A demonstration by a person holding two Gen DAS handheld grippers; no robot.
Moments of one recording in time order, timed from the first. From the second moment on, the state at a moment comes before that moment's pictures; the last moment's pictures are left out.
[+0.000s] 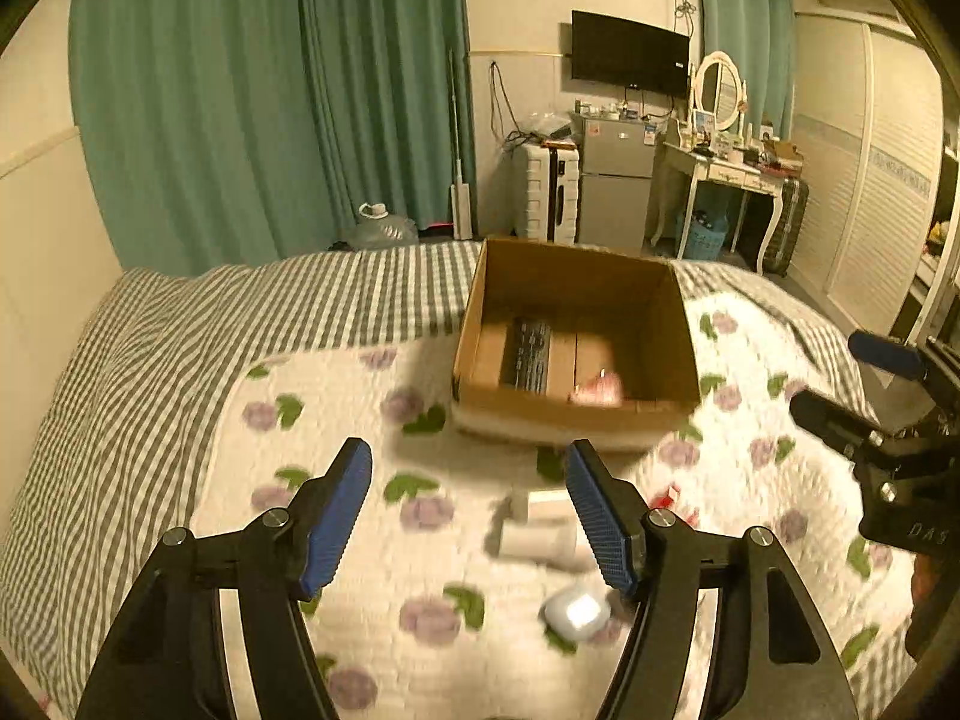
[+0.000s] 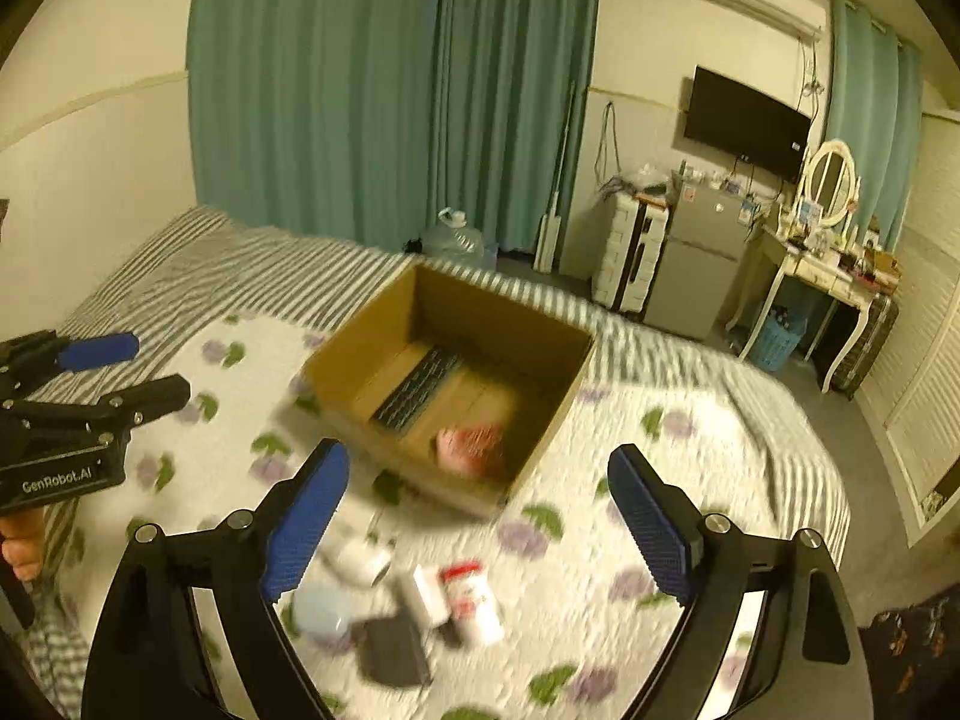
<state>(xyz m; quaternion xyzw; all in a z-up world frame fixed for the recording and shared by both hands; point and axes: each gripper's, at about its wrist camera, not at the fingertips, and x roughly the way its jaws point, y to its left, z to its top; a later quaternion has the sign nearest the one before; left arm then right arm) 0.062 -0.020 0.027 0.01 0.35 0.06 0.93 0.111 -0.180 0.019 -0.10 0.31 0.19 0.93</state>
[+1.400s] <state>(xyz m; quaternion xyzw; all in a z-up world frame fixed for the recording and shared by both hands) 0.030 -0.042 -0.111 -0.01 0.46 0.09 0.88 0.094 -0.157 -0.182 -0.11 0.49 0.22 0.84</state>
